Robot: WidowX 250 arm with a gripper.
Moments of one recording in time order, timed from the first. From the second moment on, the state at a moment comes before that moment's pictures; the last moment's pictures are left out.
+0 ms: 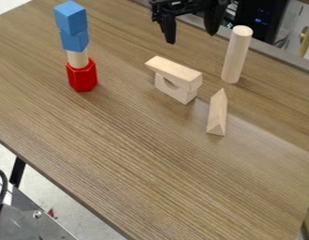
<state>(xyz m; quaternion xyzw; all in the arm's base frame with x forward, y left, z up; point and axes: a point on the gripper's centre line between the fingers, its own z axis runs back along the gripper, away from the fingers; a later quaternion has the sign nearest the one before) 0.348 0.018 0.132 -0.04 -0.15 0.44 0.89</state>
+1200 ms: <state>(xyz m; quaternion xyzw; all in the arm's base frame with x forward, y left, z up) 0.259 0.043 0.152 0.00 -0.06 0.54 0.84</state>
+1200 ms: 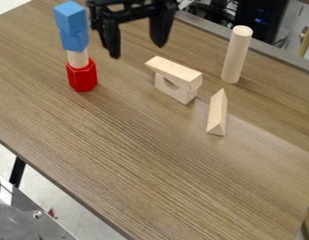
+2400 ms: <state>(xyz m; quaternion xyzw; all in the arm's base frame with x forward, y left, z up) 0.250 0.118 0.136 0.03 0.02 0.66 0.75</state>
